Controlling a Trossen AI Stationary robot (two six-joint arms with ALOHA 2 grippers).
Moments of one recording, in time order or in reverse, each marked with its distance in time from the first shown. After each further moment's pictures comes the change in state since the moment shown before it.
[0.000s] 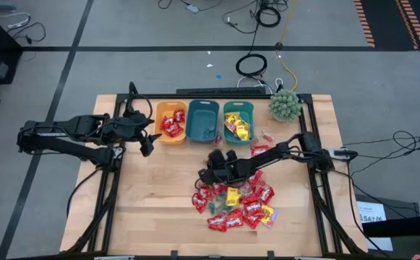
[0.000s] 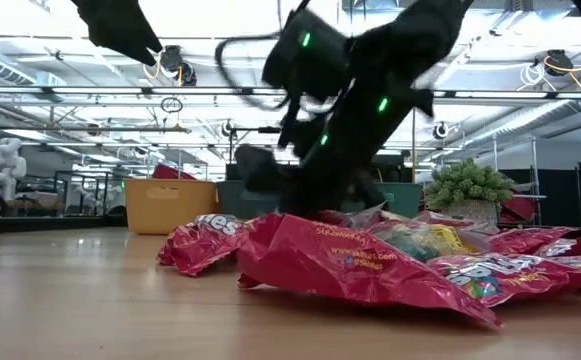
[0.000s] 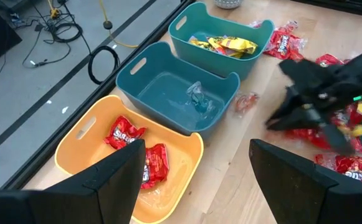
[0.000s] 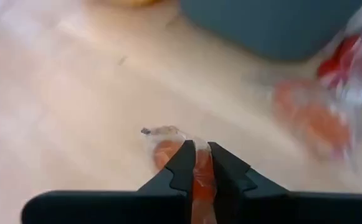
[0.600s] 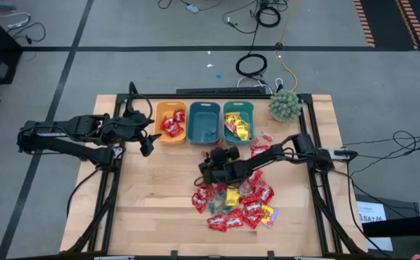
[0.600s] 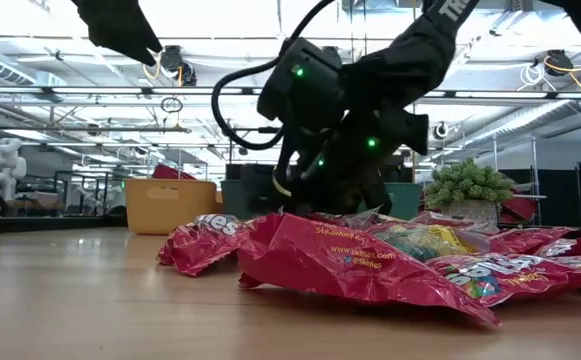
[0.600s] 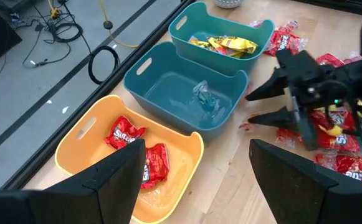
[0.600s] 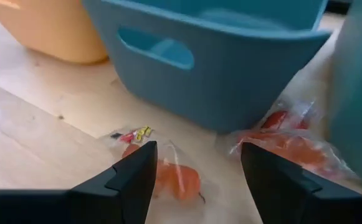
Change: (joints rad) left arm 0.000 0.000 0.000 -0.001 -0.001 0.000; right arm -0.019 0.088 0.003 0.059 0.292 -0.007
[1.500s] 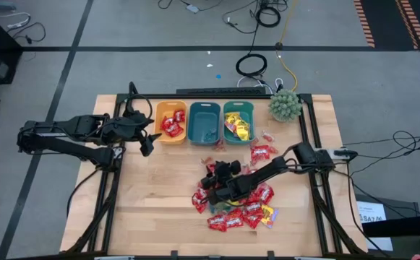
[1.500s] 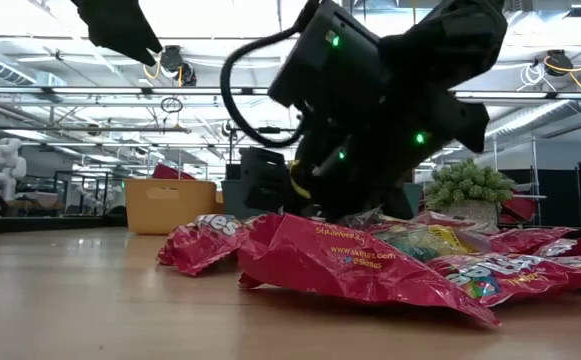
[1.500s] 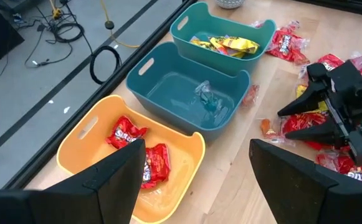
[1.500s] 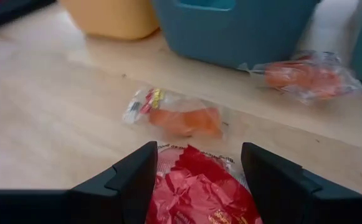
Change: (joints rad) left arm 0.000 0.000 0.000 -0.001 -0.005 0.000; right arm 0.158 0.017 0.000 -0.018 0.058 0.175
